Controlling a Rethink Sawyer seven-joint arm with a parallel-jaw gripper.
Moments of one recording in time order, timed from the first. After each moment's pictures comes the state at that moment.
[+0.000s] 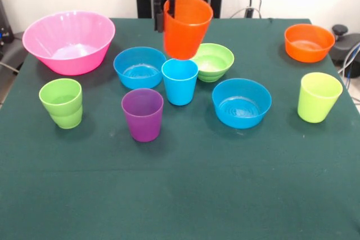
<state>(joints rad) -0.35 -0.73 0.09 1.53 -0.15 0.83 1.58</state>
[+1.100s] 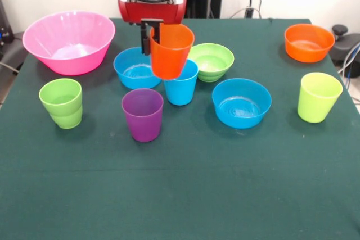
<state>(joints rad) -0.42 -0.68 0.13 1.59 -0.21 0.68 1.58</state>
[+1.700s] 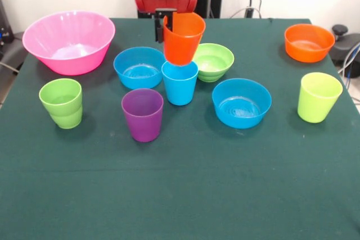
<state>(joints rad) -0.42 -0.72 0.14 1.70 -0.22 0.67 1.58</state>
